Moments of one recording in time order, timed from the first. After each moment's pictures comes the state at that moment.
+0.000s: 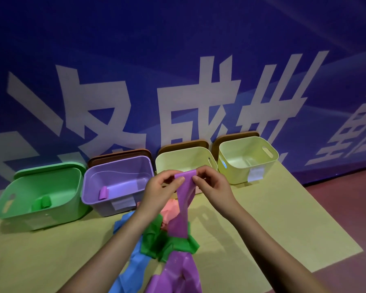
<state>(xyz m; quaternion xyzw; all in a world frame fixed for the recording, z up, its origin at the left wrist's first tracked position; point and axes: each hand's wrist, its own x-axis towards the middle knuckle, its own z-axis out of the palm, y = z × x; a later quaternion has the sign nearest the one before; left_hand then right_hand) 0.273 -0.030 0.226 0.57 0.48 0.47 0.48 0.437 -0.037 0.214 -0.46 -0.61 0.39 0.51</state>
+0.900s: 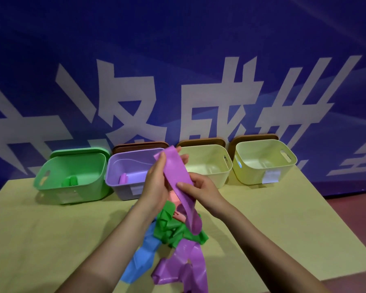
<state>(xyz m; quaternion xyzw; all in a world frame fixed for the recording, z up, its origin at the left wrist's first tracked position) 0.254 -0.057 0.254 0.31 0.39 0.59 0.64 0.387 -0.052 0.211 -0.40 -0.61 0.56 0.40</state>
